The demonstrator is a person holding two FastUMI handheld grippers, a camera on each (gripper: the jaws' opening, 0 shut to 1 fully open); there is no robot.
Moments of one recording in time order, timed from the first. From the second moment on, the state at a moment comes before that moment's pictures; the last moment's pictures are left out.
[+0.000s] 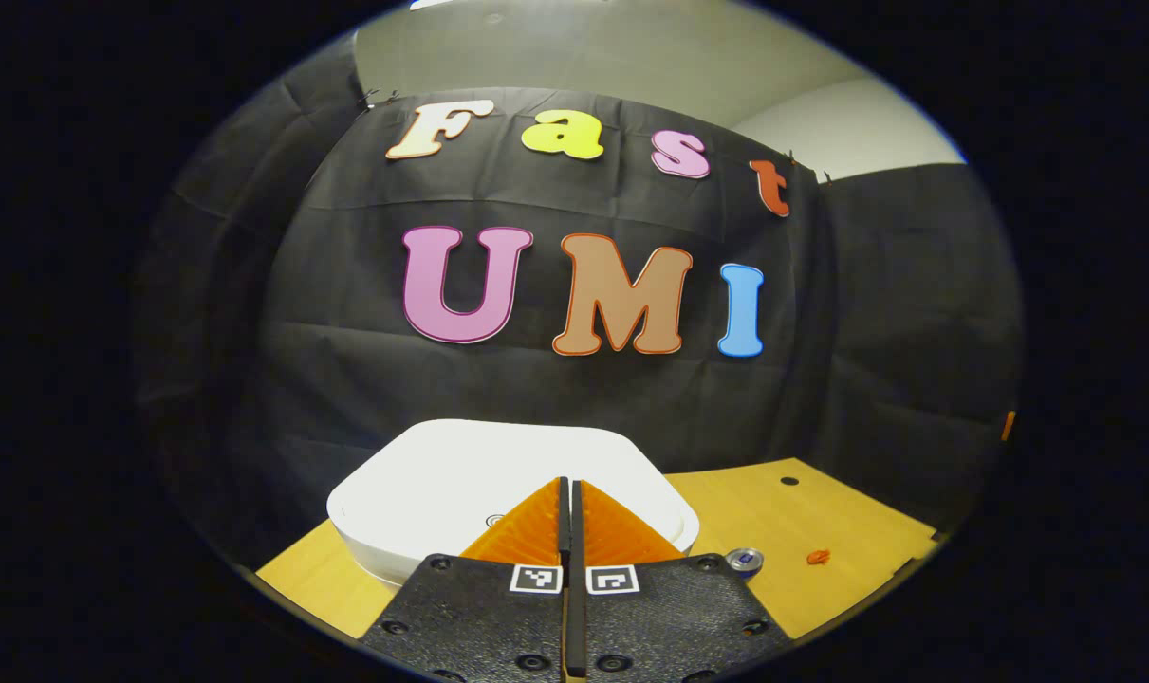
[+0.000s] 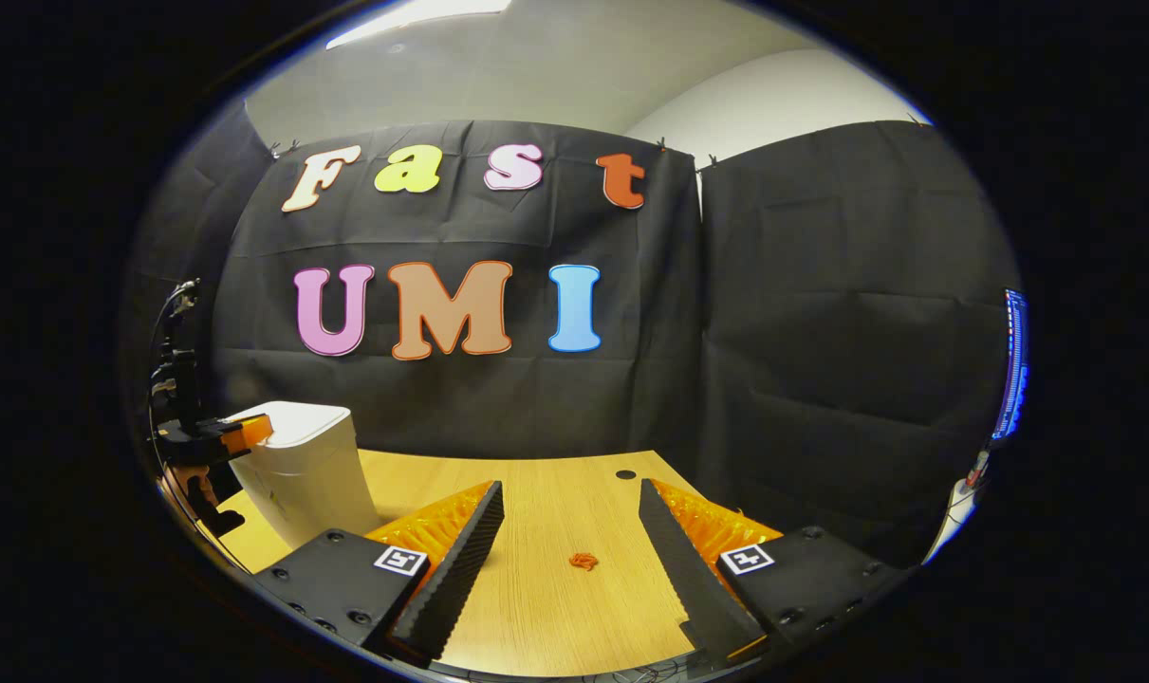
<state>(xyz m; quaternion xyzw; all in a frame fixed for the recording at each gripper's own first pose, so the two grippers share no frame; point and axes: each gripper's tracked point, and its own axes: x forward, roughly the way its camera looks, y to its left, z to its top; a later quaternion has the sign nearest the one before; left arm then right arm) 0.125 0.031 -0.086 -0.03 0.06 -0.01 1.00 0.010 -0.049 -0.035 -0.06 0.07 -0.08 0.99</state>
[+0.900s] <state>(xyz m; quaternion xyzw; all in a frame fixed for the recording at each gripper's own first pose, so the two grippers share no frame) 0.124 0.046 0.057 -0.04 -0.06 0.02 1.00 0.022 -0.049 -0.047 -0.04 0.06 -0.06 1.00</state>
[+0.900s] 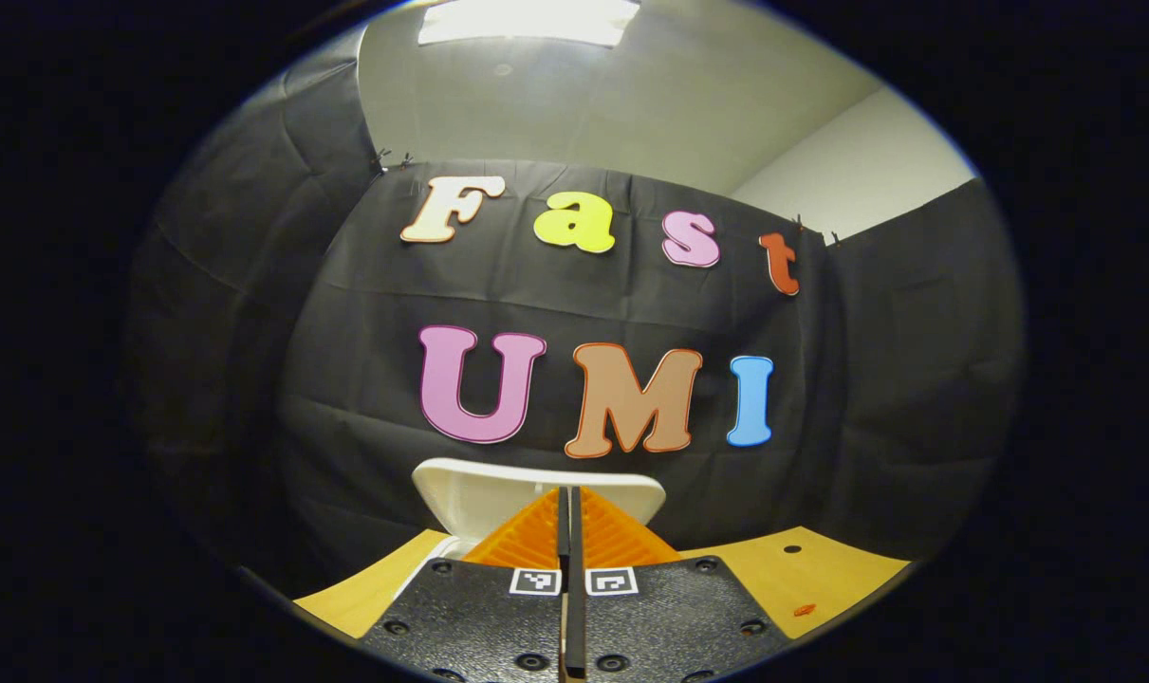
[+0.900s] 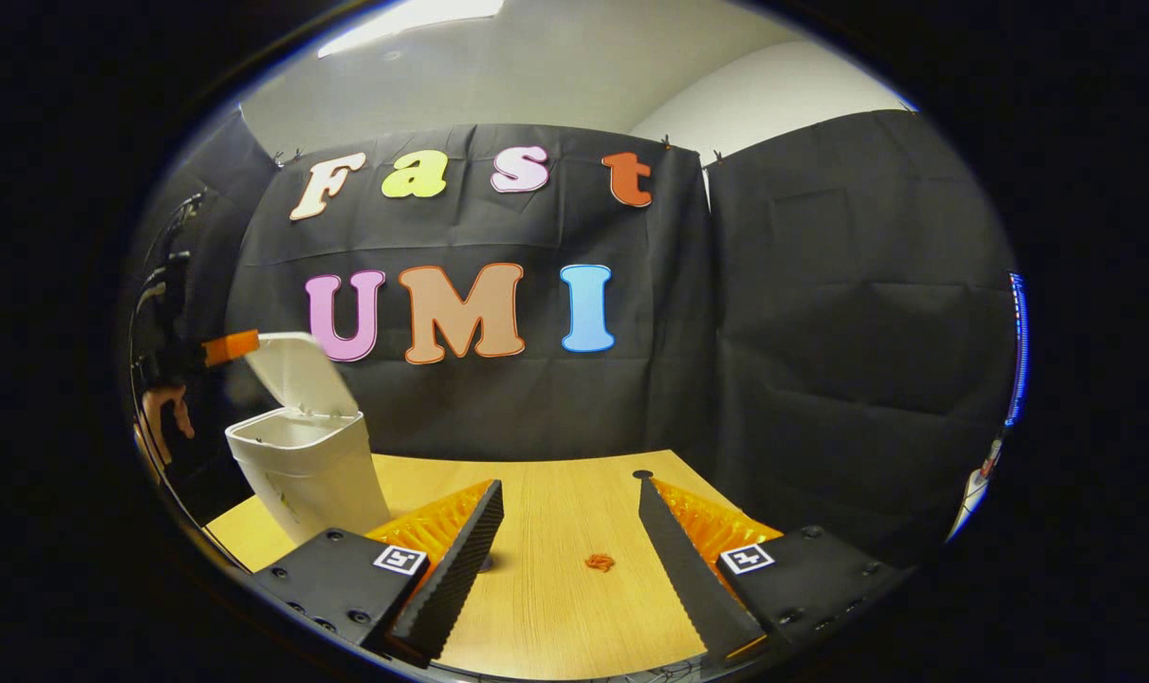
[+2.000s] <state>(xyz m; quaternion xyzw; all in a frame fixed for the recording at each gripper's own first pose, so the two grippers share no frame) -0.051 0.111 0.088 0.10 -0.07 0.24 0.96 0.204 -0.111 -0.236 -0.09 0.28 0.06 0.96</state>
